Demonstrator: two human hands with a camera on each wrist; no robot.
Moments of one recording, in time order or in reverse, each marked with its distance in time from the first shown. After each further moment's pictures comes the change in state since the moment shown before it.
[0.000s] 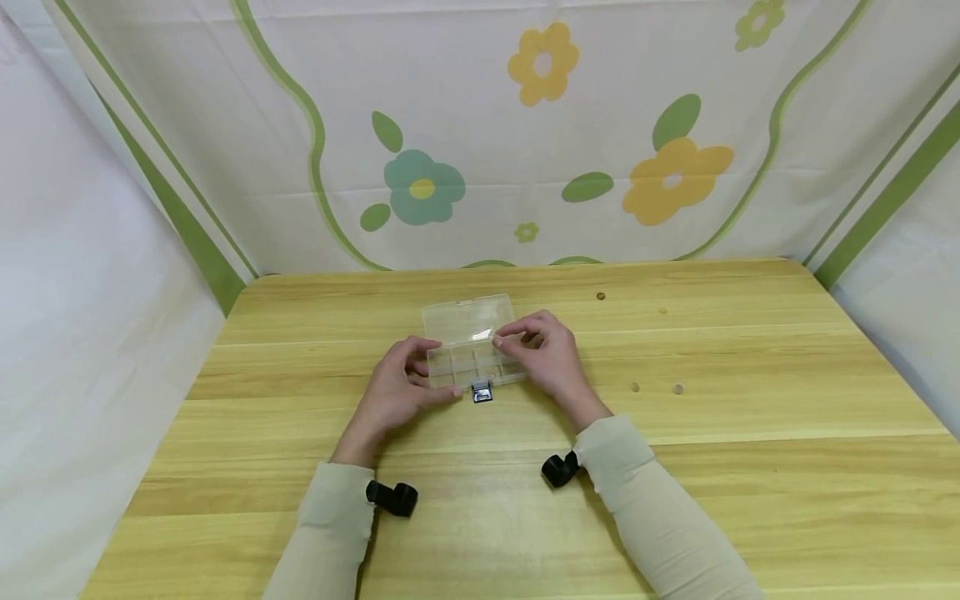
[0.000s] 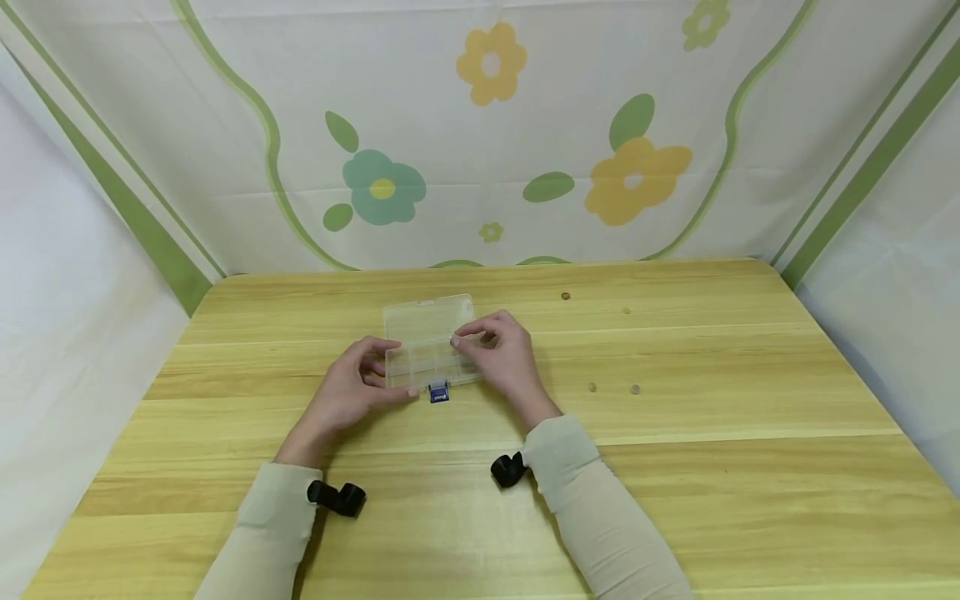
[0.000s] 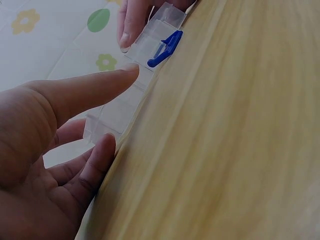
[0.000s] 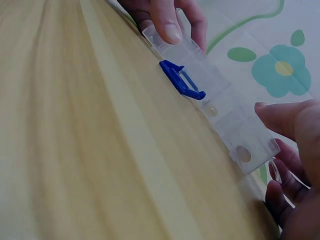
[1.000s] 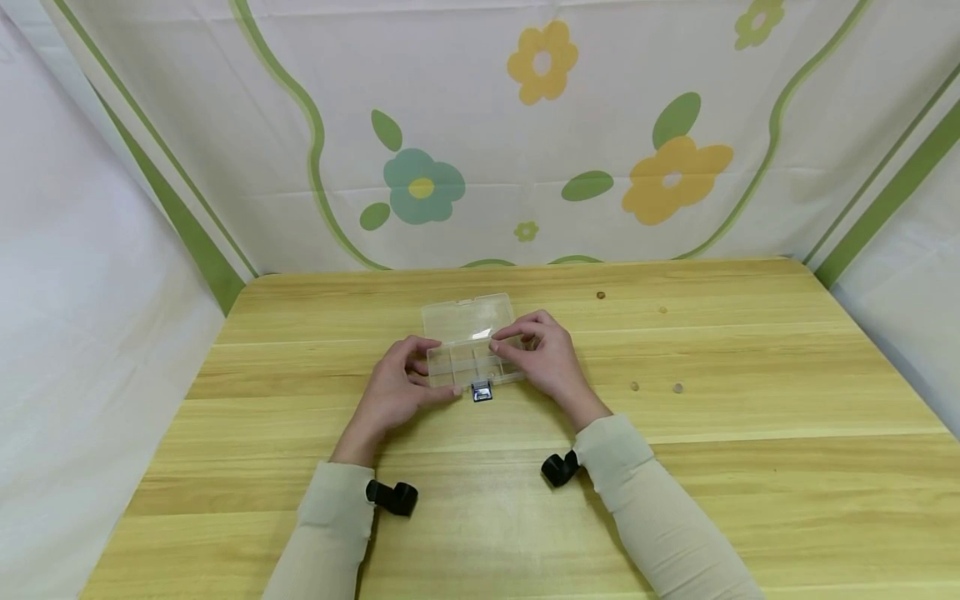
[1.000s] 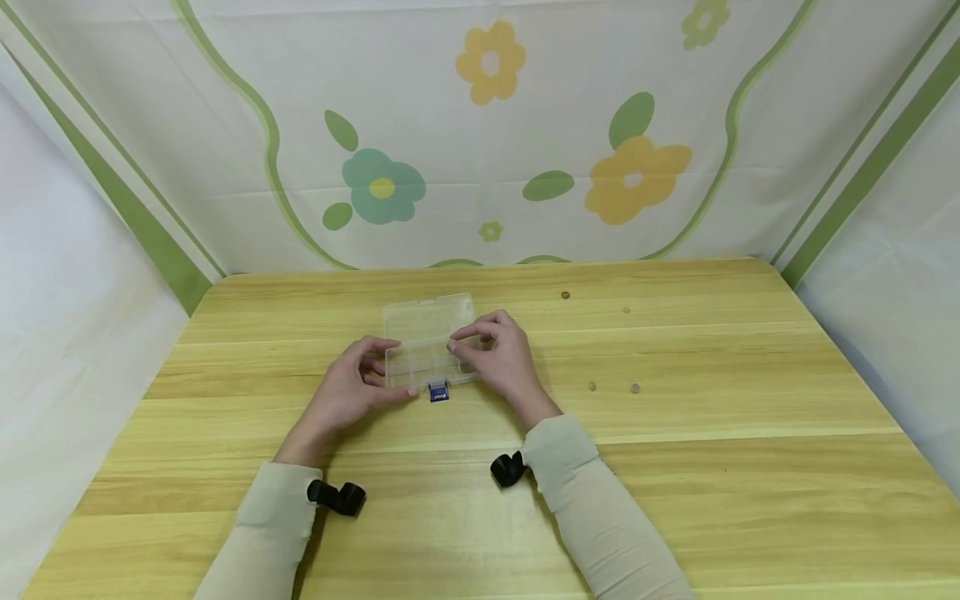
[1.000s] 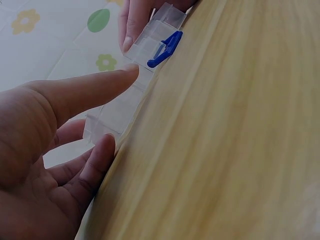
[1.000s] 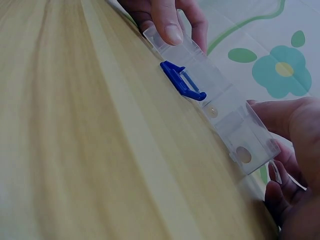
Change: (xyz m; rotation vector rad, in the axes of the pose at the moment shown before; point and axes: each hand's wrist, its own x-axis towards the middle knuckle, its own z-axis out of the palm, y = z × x) left_hand 0.001 -0.001 0.001 0.009 0.004 0.008; right_hand 0.000 -0.002 0.002 -0.010 -0.042 0.000
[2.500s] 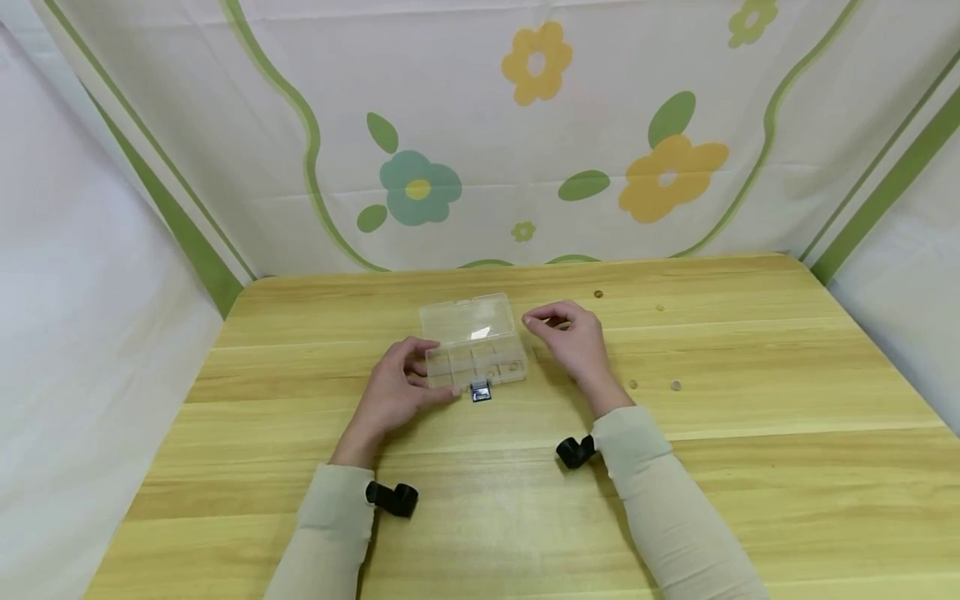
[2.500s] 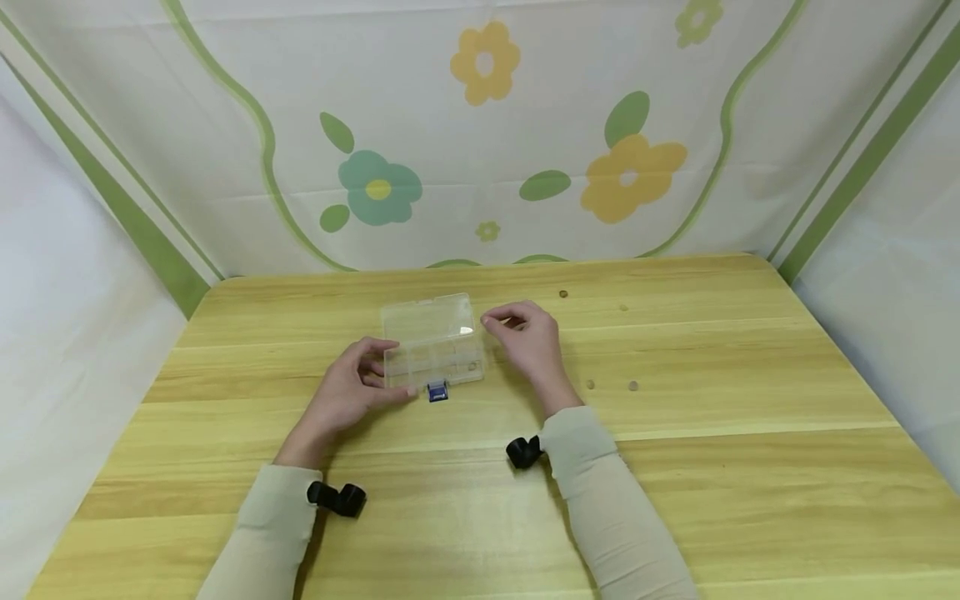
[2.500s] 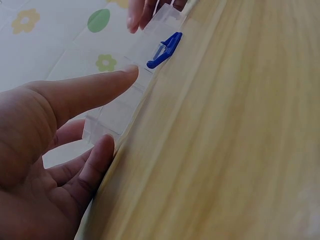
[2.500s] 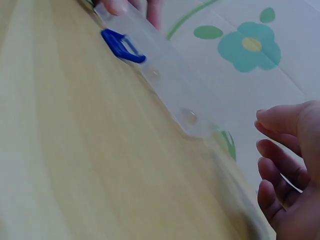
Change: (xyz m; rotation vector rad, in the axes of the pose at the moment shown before) left_hand -0.002 0.002 0.000 0.010 -0.006 -0.008; right_hand 0.007 0.005 -0.035 0.012 0.142 0.084
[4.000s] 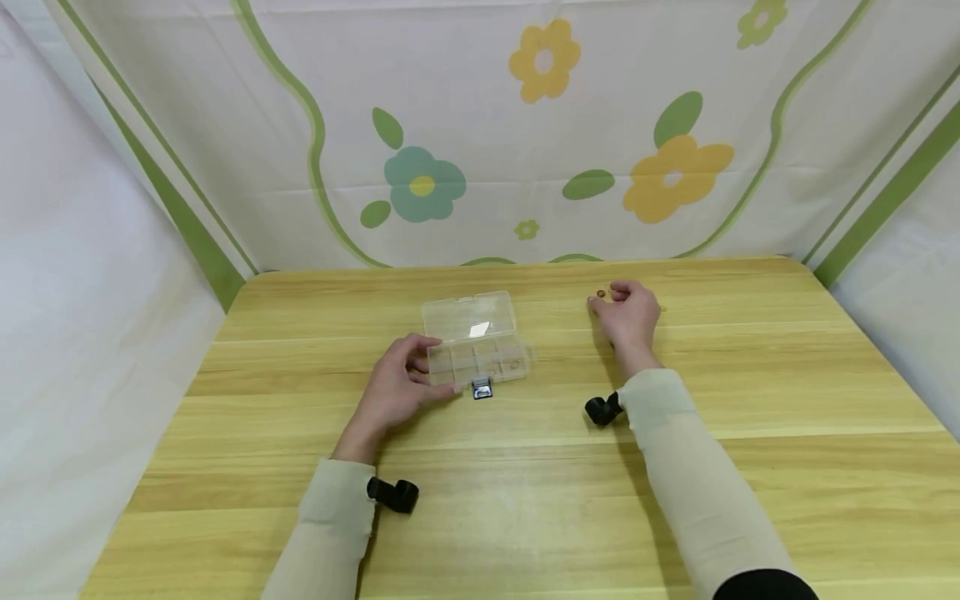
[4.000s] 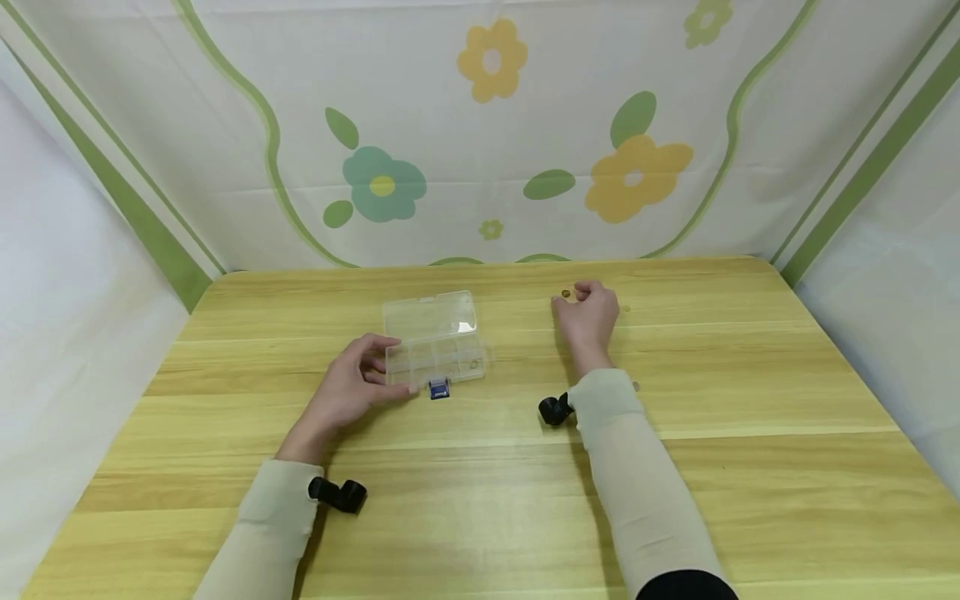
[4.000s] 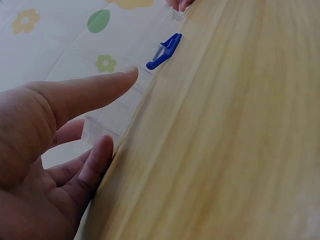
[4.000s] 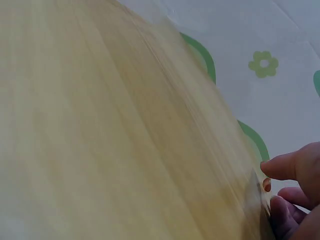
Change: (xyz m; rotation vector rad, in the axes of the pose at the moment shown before) left_hand 0.001 0.001 0.000 -0.005 0.006 0.014; right_hand 0.044 0.020 -0.055 -0.076 0.248 0.299
